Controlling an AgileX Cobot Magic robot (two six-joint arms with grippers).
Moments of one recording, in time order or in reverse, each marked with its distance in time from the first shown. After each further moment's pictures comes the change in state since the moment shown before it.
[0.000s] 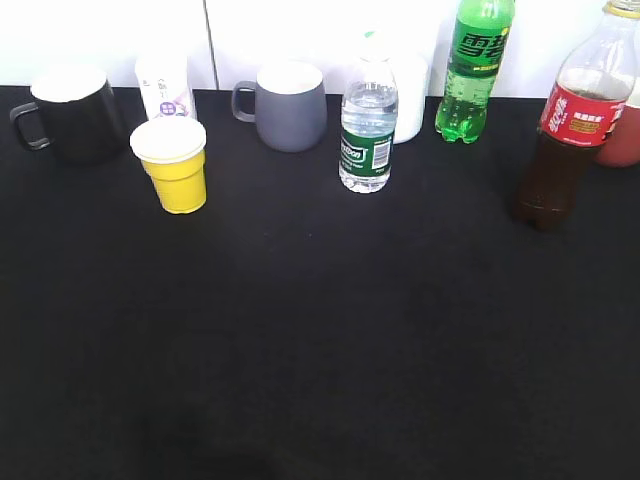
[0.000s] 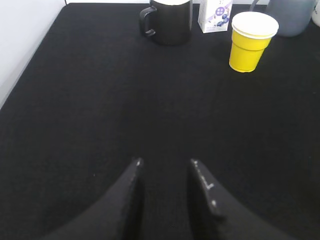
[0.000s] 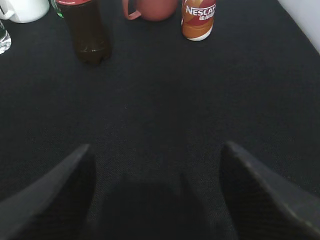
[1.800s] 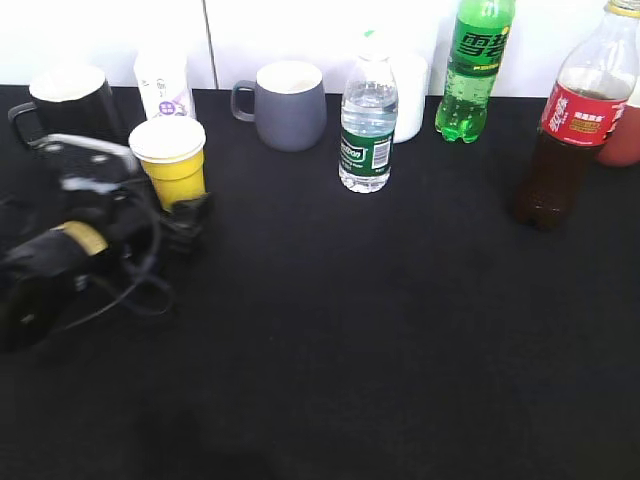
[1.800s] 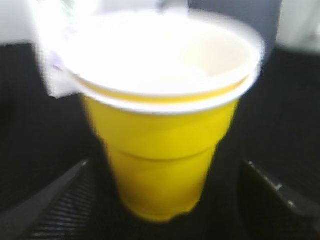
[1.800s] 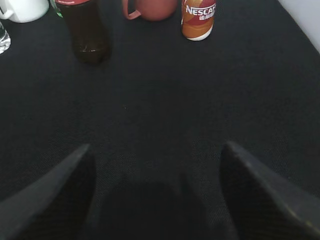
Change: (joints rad) left arm -0.335 2.047 -0.137 0.026 -2.079 0.015; right arm 0.000 0.000 0.000 0.000 0.000 0.000
